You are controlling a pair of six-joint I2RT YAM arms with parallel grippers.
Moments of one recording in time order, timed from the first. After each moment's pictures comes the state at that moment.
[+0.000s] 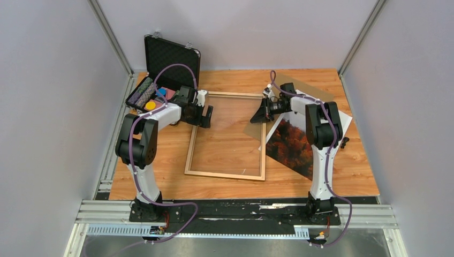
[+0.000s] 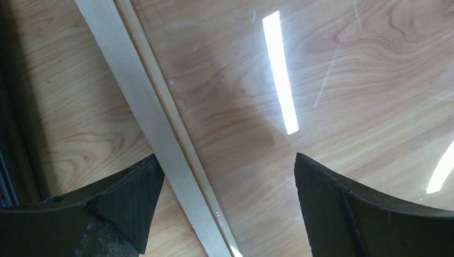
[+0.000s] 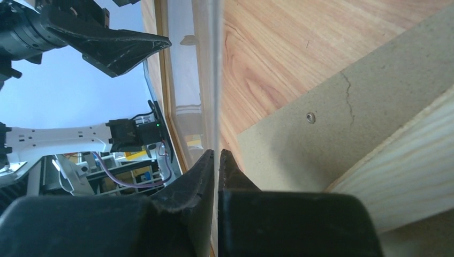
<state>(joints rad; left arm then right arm) -0.30 1.88 1.23 -0.35 0.22 0.01 0.14 2.26 1.53 -0.38 -1.11 0.29</state>
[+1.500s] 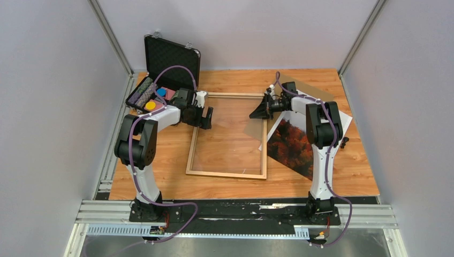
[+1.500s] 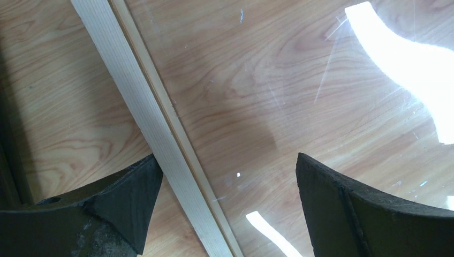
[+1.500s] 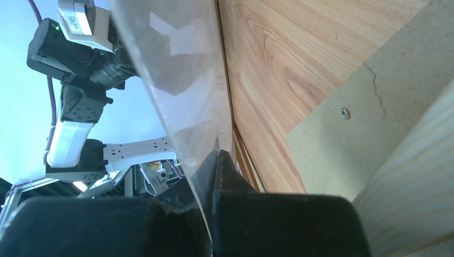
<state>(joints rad) -0.29 1.87 1.18 -0.28 0.27 0.01 0.13 2.27 1.54 -0.26 -1.21 0.67</state>
